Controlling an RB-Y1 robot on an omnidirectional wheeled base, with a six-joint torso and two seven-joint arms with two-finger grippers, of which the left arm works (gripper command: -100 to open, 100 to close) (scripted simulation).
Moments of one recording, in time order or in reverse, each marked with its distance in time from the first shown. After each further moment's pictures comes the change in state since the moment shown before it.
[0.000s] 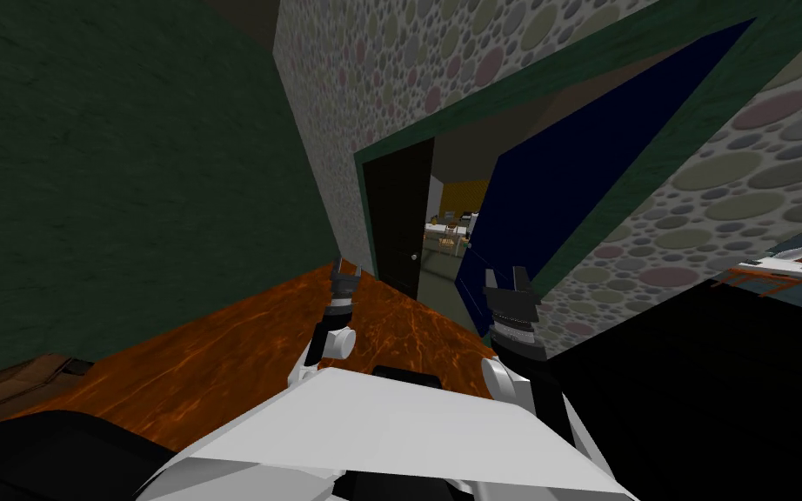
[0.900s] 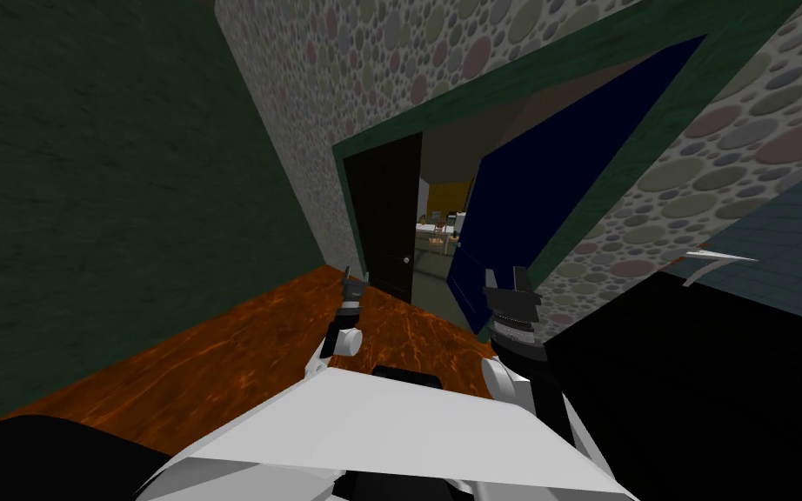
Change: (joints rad) arm -0.078 0.020 -0.030 0.238 0.074 -0.064 0.162
